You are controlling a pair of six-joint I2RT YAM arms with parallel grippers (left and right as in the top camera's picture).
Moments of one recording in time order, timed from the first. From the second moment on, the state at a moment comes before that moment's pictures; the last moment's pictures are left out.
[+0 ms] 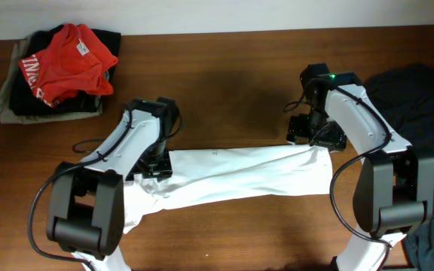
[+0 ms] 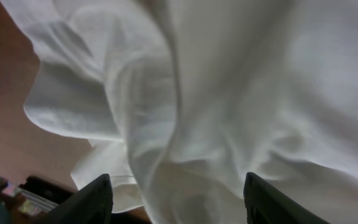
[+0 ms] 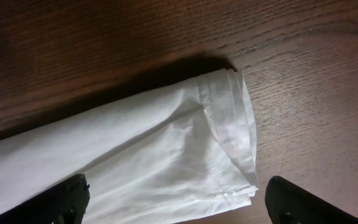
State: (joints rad) left arm -0.29 1.90 1.31 -1.31 -0.20 -0.51; right arm 0.11 1.93 1.49 -1.21 0.08 0.42
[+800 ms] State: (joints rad) left arm -0.19 1.90 1.26 -1.44 -0.38 -0.70; right arm 0.11 1.93 1.49 -1.20 0.08 0.42
